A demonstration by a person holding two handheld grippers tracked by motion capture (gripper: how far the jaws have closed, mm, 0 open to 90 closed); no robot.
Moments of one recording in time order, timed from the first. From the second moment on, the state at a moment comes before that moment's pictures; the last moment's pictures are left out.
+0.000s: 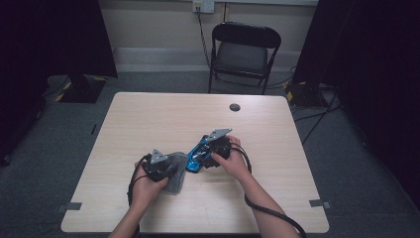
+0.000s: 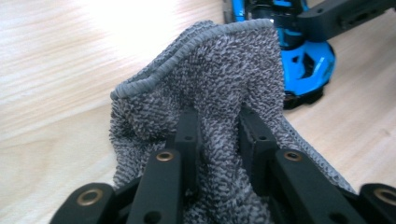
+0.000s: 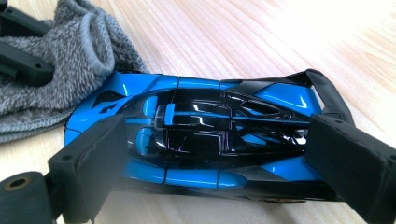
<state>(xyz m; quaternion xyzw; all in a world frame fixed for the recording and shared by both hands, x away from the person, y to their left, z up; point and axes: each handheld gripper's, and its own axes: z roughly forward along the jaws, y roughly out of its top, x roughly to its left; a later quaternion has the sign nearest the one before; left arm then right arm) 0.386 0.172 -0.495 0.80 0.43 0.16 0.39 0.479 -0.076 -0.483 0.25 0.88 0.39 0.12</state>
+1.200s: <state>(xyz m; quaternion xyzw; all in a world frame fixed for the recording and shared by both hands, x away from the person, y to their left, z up) 0.361 0.107 -0.480 0.85 0.36 0.06 0.39 0.478 -0.078 -0.485 0.25 0.87 0.40 0.12</state>
